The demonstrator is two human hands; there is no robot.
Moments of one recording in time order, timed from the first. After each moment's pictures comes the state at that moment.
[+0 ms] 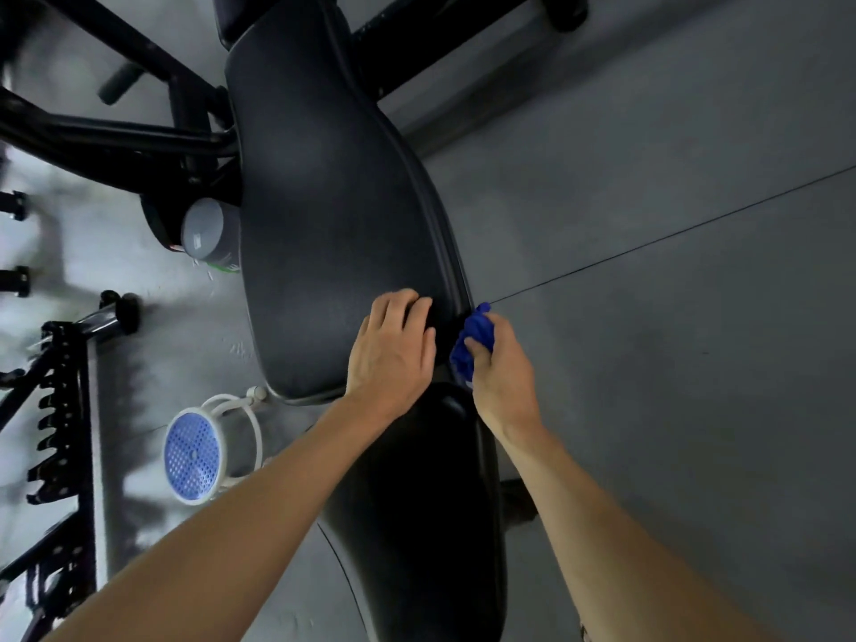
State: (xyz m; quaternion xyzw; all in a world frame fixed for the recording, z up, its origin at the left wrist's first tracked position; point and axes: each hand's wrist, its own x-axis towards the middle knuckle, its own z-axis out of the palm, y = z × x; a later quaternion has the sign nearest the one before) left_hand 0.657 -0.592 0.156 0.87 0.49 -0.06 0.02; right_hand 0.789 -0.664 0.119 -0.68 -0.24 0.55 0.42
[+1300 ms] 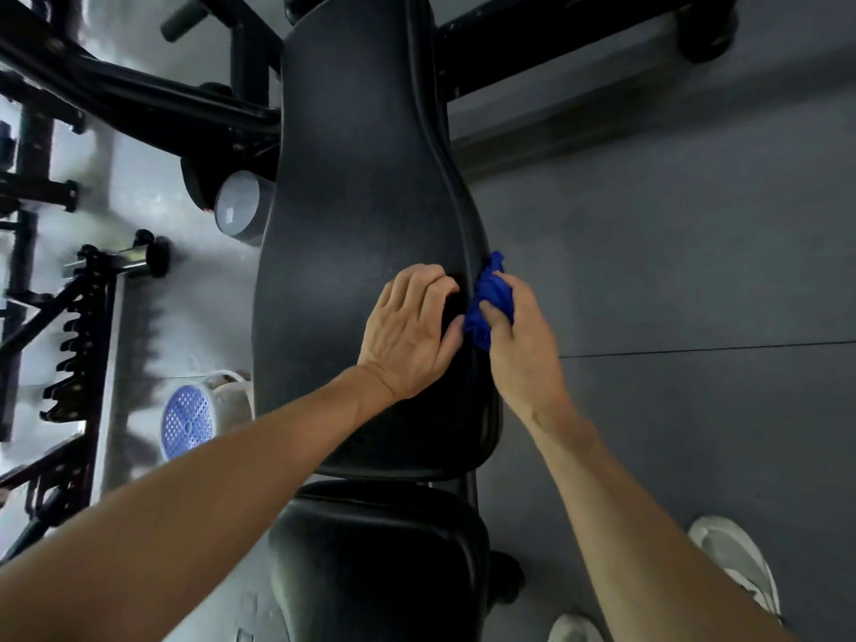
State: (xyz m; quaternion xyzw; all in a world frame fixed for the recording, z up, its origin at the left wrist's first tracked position) left_hand 0.672 -0.448 0.110 0.88 0.47 0.04 -0.02; right_hand 0.833 -0.484 0.099 -0.62 -0.34 0.59 0.40
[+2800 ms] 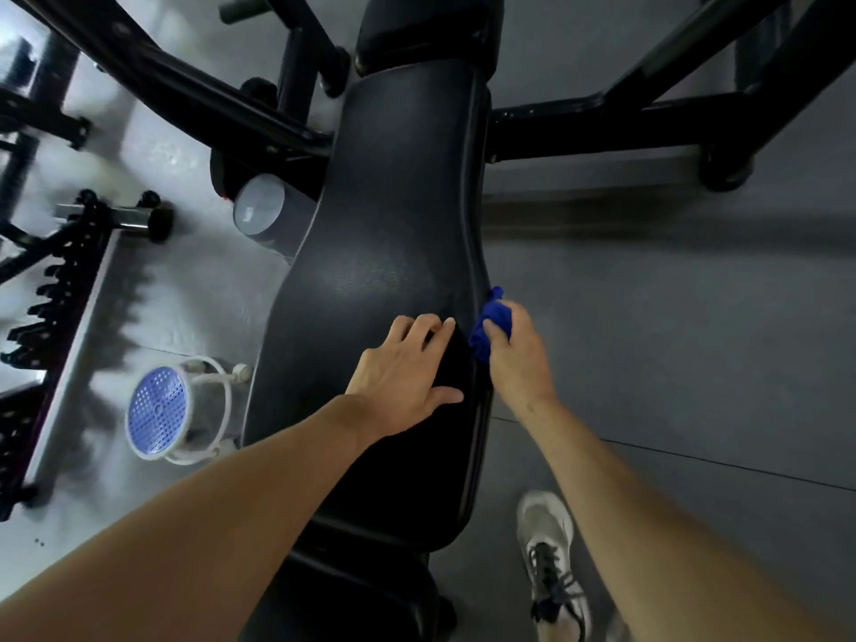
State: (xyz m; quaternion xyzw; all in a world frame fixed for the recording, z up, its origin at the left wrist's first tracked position) left_hand 0.697 -0.393 0.183 0.75 0.60 -0.23 0.12; right_hand 0.846 -0.372 0.108 -0.63 -0.40 0.60 0.29
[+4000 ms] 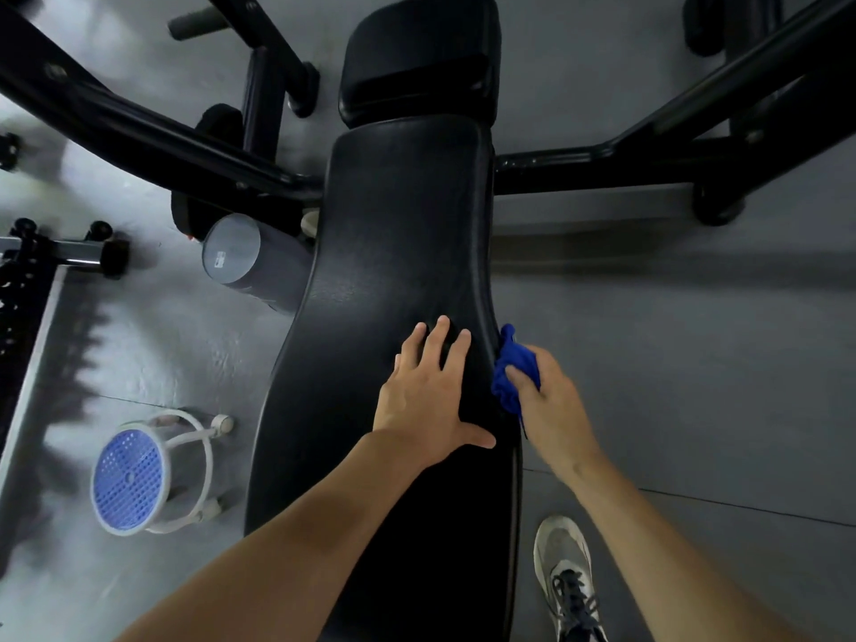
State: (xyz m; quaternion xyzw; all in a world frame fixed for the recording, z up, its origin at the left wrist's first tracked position) left_hand 0.688 -0.292 0.179 0.70 0.65 -0.21 0.23; right_hand 0.843 -0.305 0.123 -0.64 -0.41 0.60 0.26
